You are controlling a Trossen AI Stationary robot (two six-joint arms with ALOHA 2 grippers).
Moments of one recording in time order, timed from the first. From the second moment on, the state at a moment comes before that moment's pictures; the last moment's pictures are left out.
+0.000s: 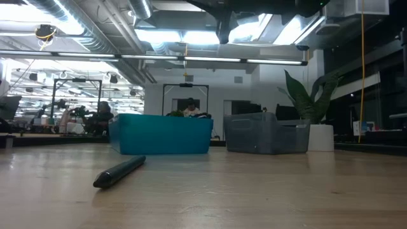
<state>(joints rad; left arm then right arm) -0.42 1.57 1.50 -0.83 -0.81 -1.38 -0.08 1.57 1.05 0.51 -0.26 0.67</state>
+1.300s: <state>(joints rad) -0.42 1.57 1.50 -0.86 -0.83 -1.38 -0.11 1.57 1.05 0.50 -0.30 0.69</state>
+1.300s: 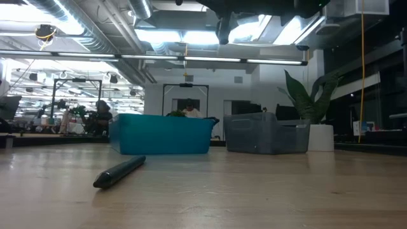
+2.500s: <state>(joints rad) -0.39 1.57 1.50 -1.37 -0.82 -1.54 -0.30 1.34 1.05 -0.28 -0.03 0.57</state>
